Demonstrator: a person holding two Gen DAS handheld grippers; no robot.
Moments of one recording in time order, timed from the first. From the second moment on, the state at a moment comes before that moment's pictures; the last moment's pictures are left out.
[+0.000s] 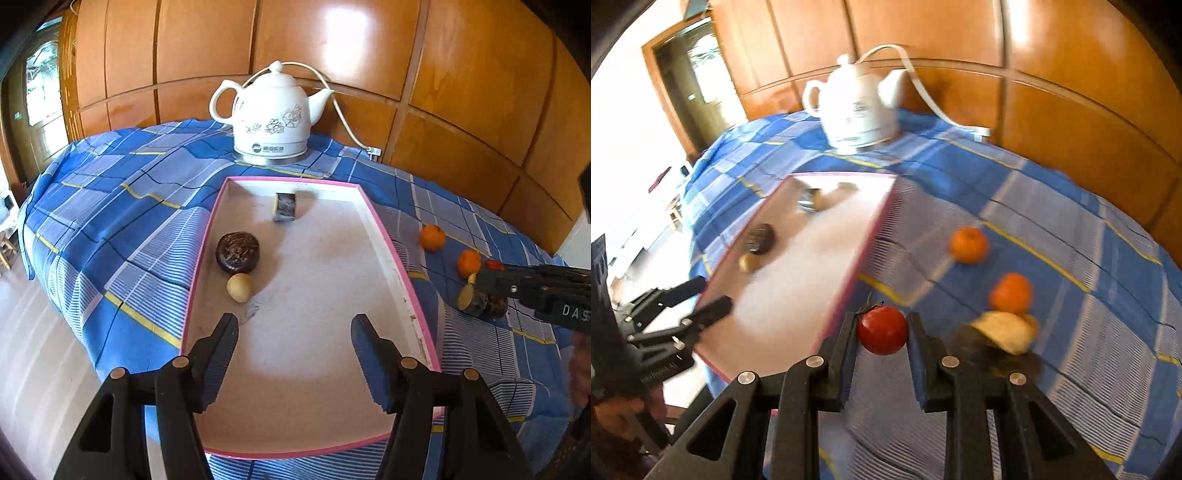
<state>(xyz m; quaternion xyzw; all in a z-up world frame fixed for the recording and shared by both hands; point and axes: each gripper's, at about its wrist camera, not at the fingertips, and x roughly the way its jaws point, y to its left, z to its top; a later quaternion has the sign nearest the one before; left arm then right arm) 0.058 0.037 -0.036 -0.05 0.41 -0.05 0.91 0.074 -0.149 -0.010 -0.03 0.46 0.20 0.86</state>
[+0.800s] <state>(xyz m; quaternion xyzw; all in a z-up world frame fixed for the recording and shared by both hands) 0.056 0.064 -0.044 -0.06 0.41 -0.02 0.91 0.126 -0.065 -0.041 -0.01 0.48 0.21 0.85</state>
